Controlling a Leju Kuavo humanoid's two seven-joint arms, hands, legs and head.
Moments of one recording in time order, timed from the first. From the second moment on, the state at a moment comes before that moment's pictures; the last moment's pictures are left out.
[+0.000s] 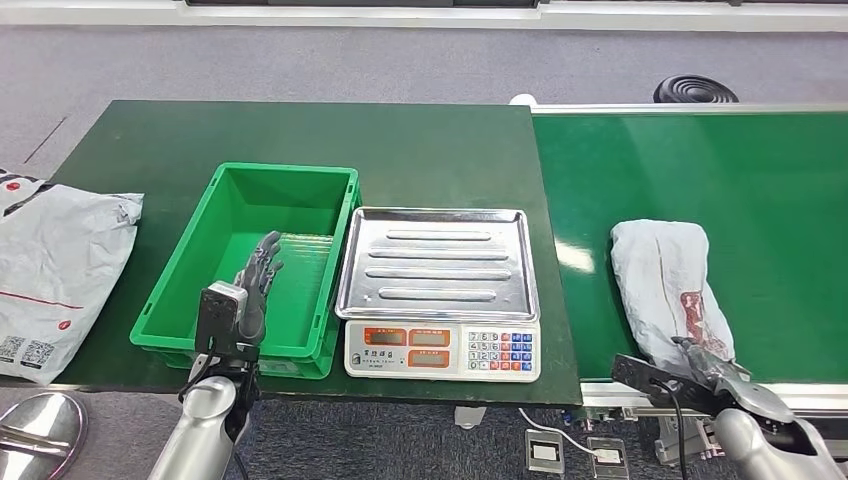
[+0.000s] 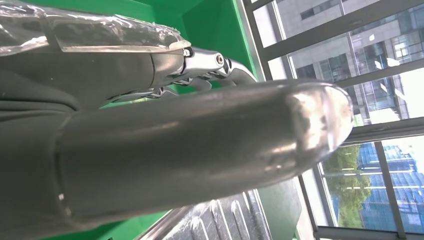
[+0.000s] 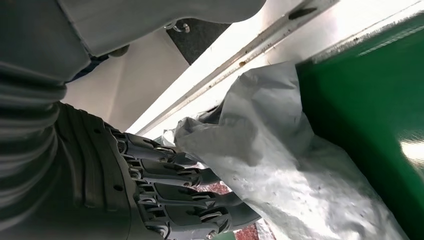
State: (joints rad) left arm -0.21 -0.08 -0.05 -1.17 0.02 -0.03 -0.49; right arm -0.14 -0.49 0.22 -1.23 1.05 0.32 0.27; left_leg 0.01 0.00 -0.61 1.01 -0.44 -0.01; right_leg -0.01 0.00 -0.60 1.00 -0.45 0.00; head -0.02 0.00
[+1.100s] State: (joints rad) left arm -0.21 -0.08 -0.05 -1.16 0.04 -0.02 -0.49; right arm -0.27 -0.43 0.35 -1.07 1.01 0.23 0.25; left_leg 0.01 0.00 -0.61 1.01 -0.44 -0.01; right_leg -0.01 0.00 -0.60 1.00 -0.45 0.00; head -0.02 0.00
